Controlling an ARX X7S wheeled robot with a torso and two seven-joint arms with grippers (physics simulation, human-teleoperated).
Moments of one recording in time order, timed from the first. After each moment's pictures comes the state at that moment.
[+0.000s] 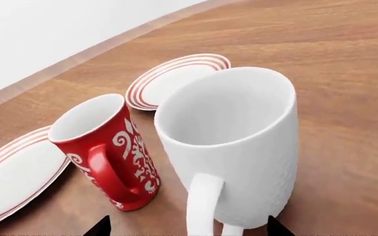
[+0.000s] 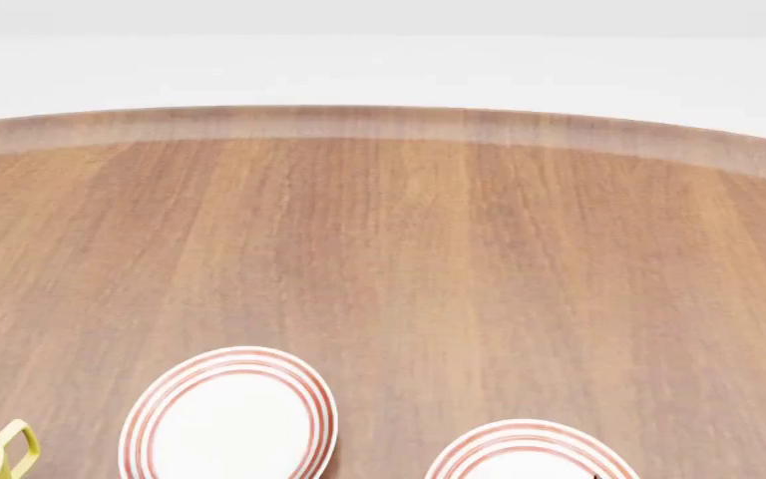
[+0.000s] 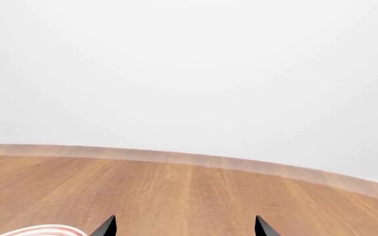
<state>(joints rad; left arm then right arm) 0.50 -0.25 0.04 -0.12 0.22 0.64 0.55 -0.18 0.29 -0.24 -0.25 0.12 -0.18 0.27</state>
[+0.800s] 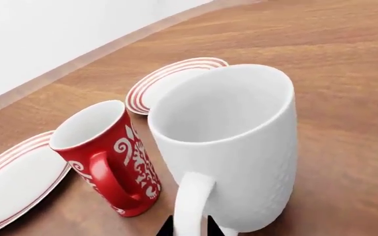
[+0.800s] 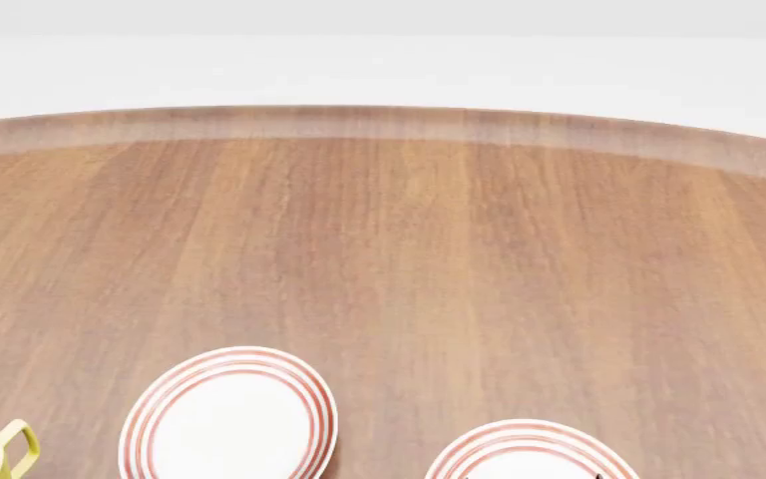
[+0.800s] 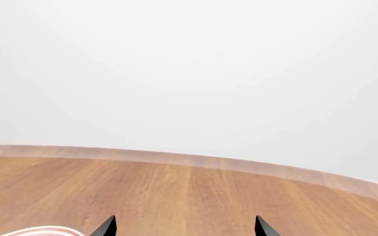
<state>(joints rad) 0.50 -0.27 0.06 -0.10 0.22 0.63 0.53 -0.18 0.30 -0.25 -0.26 0.12 -0.18 0.29</state>
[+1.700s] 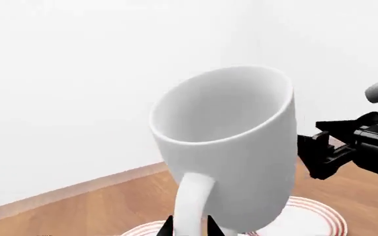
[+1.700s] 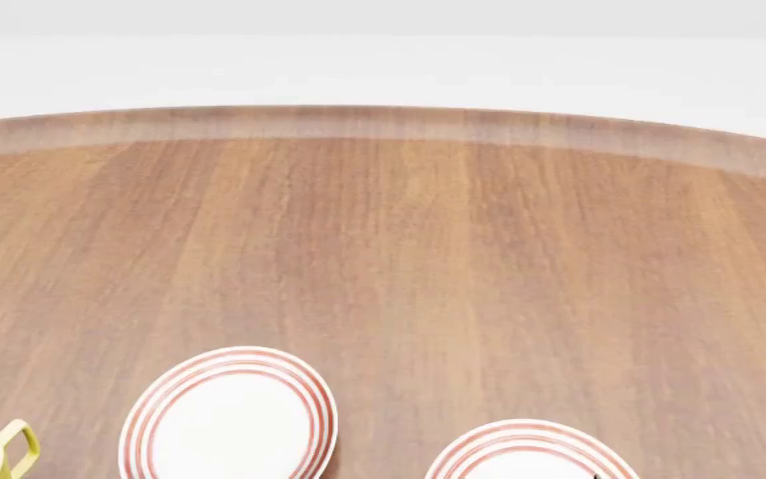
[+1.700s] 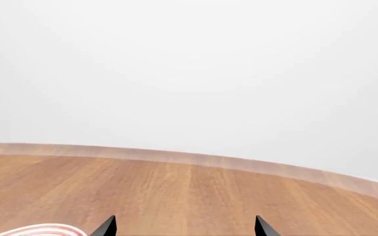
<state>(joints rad) 0.75 -0.08 -0.26 0.29 -0.33 0.73 0.74 -0.17 0.31 -0.27 -0.24 0.13 -0.19 0.30</state>
